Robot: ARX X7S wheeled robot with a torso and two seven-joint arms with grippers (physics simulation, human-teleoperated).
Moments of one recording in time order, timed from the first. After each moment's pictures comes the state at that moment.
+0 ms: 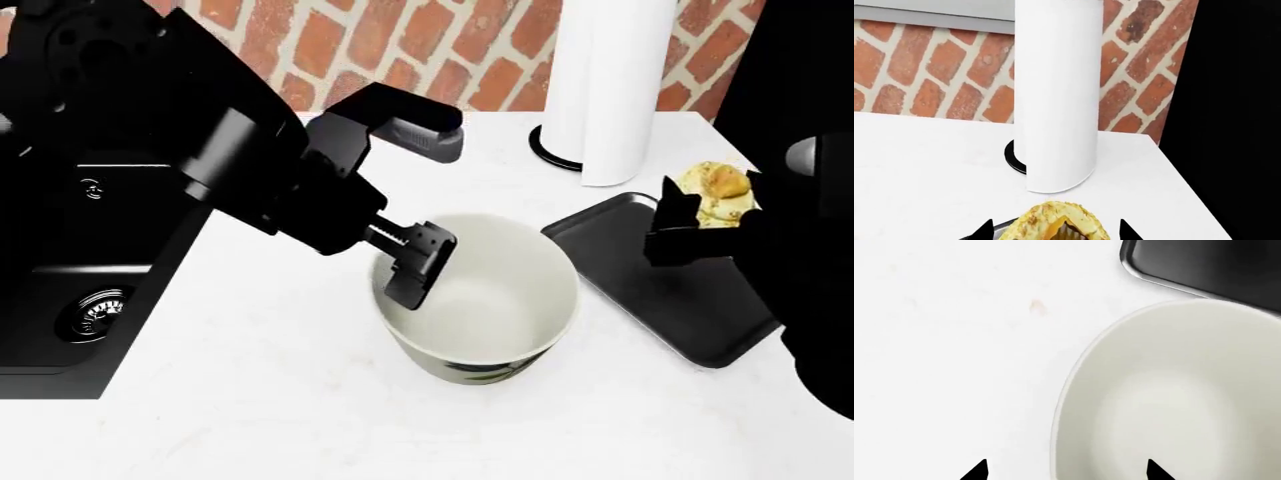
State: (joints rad) left arm -1.85 -0.36 1.36 -0.47 -2.00 -1.31 -0.36; right arm 0.69 0.86 -0.14 -0.38 1.10 0.85 0.49
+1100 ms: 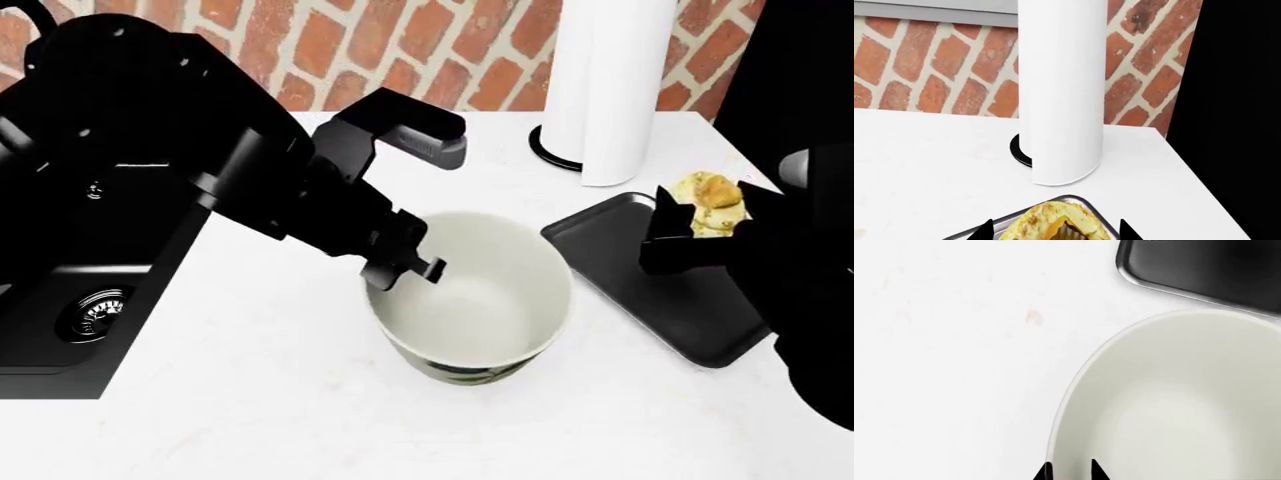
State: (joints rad) left arm -1.83 -0.36 1.37 -0.44 -1.89 -1.26 -0.25; right arm 0.65 0.85 -0.14 -0.38 1.10 0.82 0.48
